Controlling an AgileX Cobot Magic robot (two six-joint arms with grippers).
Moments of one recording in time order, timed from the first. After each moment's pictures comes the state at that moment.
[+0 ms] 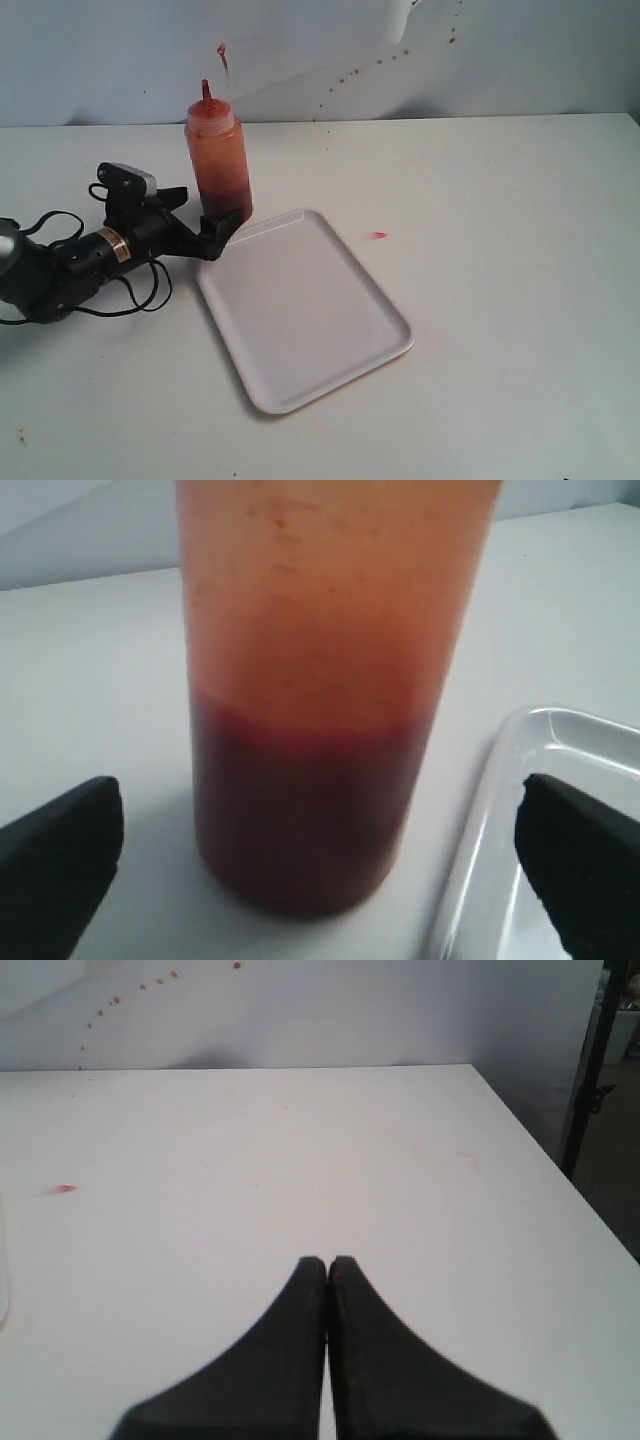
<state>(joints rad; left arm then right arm) -0.07 2.36 -1.02 0.63 -1.04 -0.33 -0.03 0.00 0.00 -0.10 0.34 0.08</state>
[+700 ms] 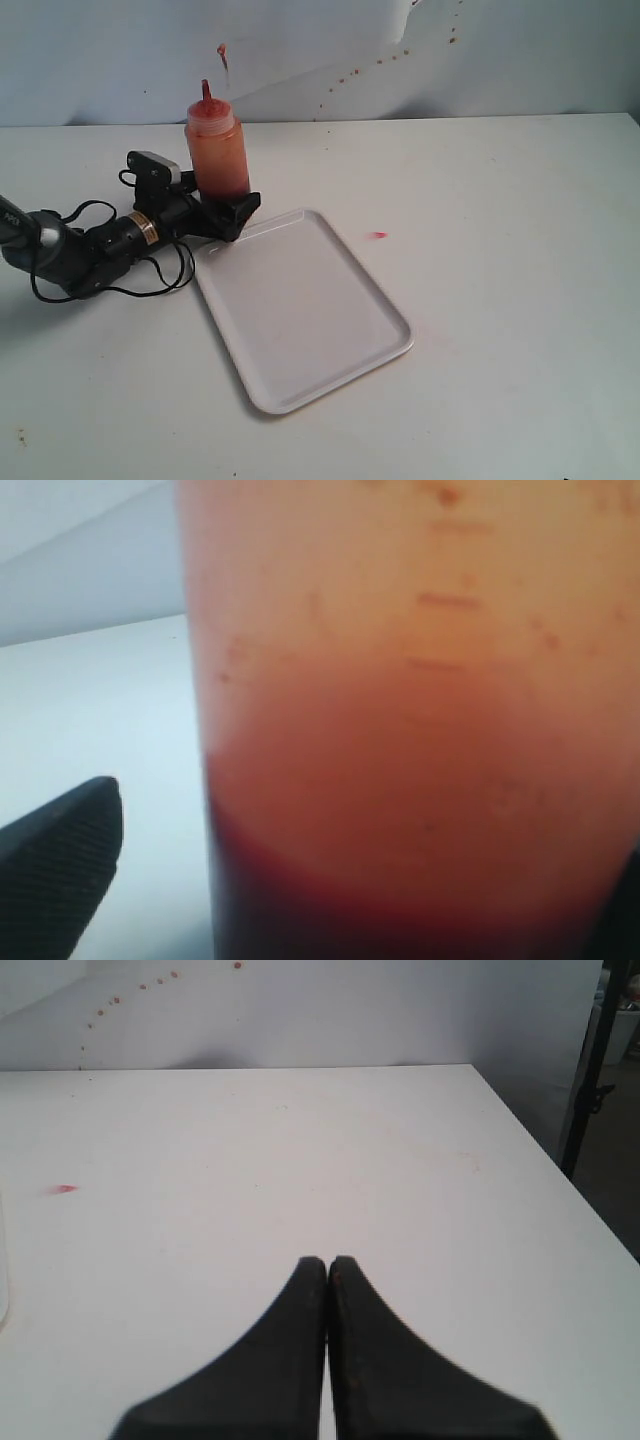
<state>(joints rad) -0.08 2.54 -1.31 0.66 -1.03 -0.36 -0.03 0.00 0.00 -0.10 0.34 0.08</state>
